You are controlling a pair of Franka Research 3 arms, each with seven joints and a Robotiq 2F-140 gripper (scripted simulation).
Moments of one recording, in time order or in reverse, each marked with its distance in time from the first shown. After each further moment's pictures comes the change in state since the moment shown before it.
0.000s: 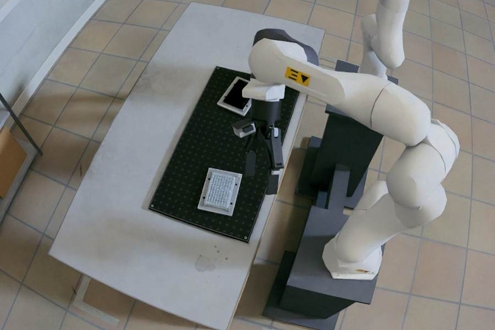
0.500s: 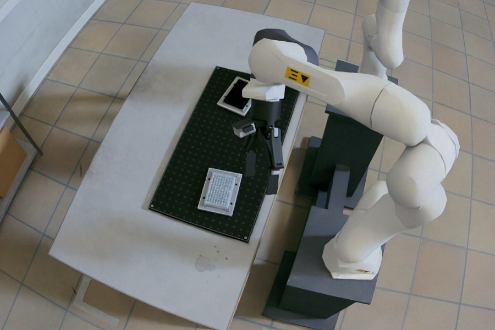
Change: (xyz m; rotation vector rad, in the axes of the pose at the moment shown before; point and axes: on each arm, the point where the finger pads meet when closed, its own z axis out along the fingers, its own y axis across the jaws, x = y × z) left arm 0.000 0.000 0.000 0.000 0.000 0.000; right arm 0.048 0.050 0.000 -0.001 0.000 0.112
